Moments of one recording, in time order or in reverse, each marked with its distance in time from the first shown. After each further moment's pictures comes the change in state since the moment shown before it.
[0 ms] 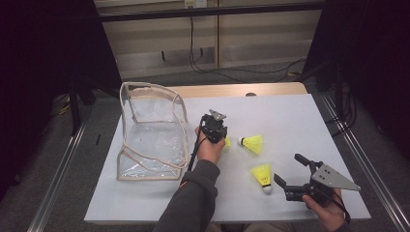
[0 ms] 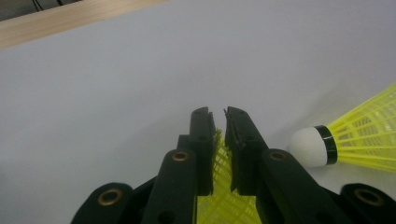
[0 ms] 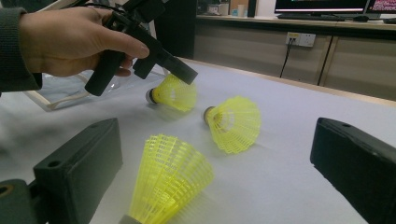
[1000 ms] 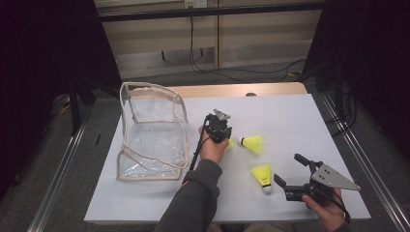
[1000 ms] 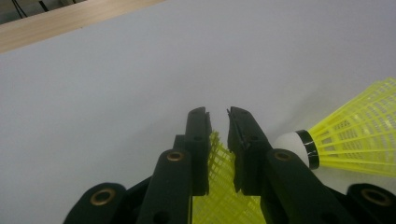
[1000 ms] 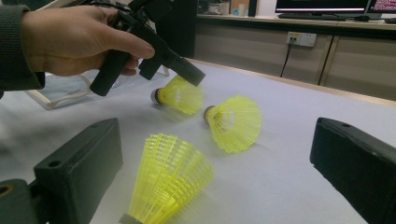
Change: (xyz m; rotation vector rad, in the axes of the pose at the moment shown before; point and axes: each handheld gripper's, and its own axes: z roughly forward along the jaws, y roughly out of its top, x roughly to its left) left arm -0.007 0.004 0.005 -0.005 -0.039 0.035; right arm 0.000 0.000 0.000 0.003 0.006 -0.004
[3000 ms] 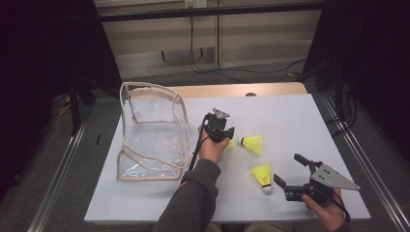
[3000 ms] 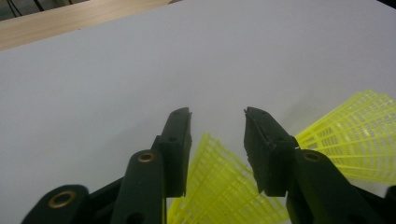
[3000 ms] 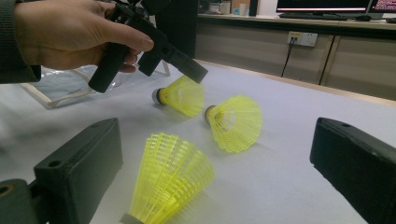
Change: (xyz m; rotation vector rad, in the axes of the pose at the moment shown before) left arm 0.001 0.004 -0.007 -0.017 -0.017 -0.043; right arm 0.000 0.000 0.000 0.000 0.004 -0.001
